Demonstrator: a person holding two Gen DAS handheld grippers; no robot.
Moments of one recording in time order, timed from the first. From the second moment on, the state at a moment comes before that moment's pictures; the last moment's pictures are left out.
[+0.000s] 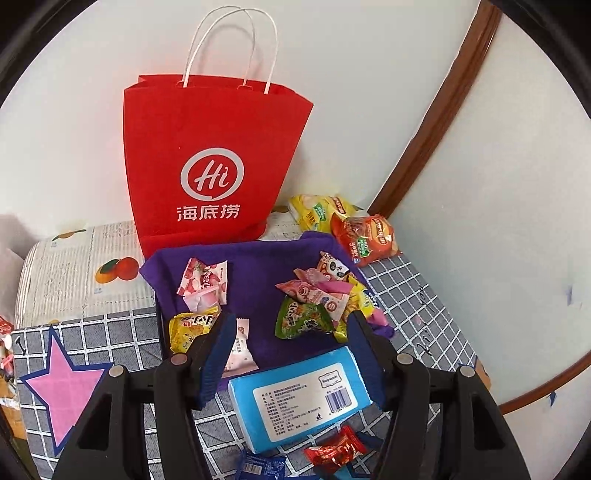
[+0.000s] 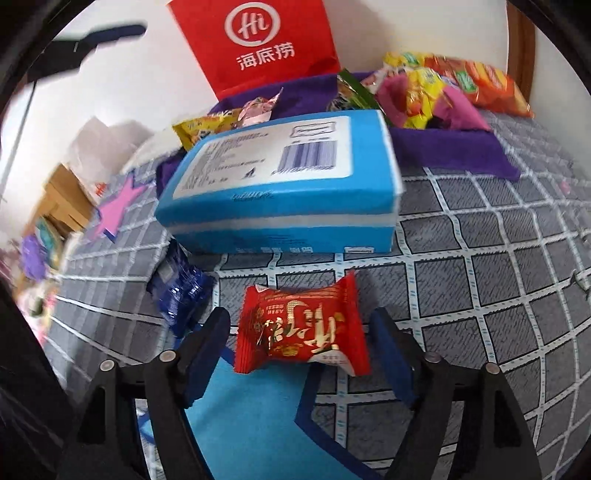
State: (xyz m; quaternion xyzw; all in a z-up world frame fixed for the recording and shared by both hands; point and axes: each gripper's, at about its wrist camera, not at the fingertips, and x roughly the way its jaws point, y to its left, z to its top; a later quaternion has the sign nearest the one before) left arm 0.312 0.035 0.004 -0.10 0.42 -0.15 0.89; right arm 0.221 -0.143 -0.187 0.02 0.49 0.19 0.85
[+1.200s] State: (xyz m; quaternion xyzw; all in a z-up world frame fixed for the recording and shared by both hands) left arm 0.250 -0.007 -0.037 0.01 0.45 -0.12 0.88; right arm 0.221 -0.232 -0.192 0.00 0.43 0.13 0.89
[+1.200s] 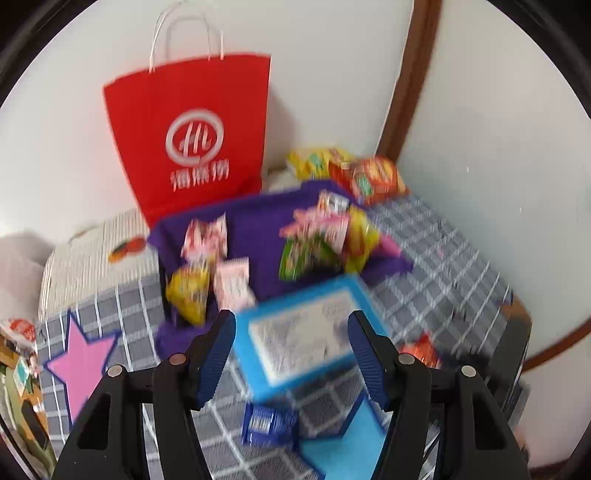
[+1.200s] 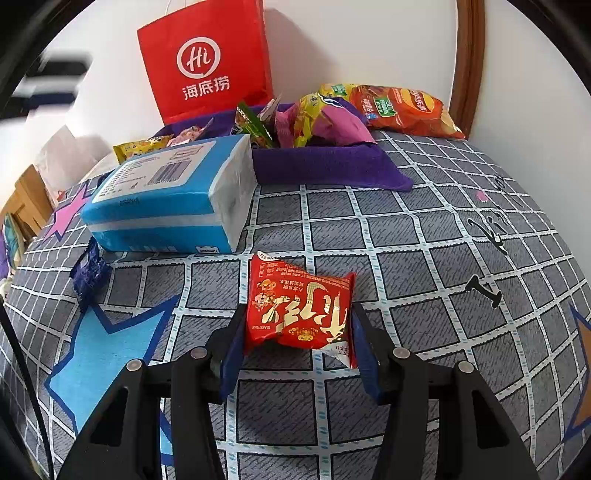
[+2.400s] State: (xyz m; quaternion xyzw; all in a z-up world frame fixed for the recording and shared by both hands) left arm 0.198 -0.001 -0.177 0.06 0.45 -0.10 0.88; right arm 0.220 -0.226 -0.193 -0.03 0.43 0.13 0.89
